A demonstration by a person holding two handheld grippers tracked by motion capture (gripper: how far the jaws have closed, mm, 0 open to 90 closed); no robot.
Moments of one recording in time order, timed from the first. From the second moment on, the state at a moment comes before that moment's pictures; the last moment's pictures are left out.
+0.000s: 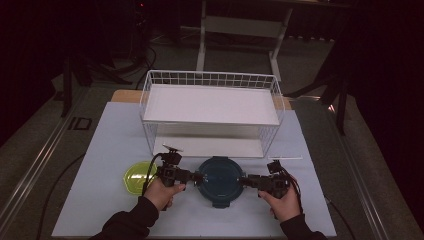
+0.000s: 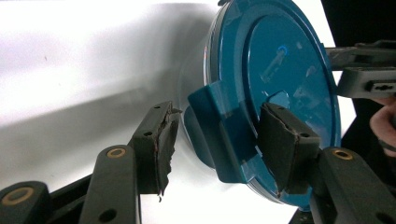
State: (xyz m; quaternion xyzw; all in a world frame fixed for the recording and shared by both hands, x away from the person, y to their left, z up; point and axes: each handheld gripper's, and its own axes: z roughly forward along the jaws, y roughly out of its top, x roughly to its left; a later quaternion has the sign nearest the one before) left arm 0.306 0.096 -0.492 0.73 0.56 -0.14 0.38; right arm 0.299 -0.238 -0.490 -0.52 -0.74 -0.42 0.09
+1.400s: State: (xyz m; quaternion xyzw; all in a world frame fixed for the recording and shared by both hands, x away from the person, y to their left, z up) left arm 0.310 0.108 -0.509 0.68 0.57 -0.25 0.40; right arm 0.315 -0.252 -0.510 -0.58 -0.66 -0.40 0.26
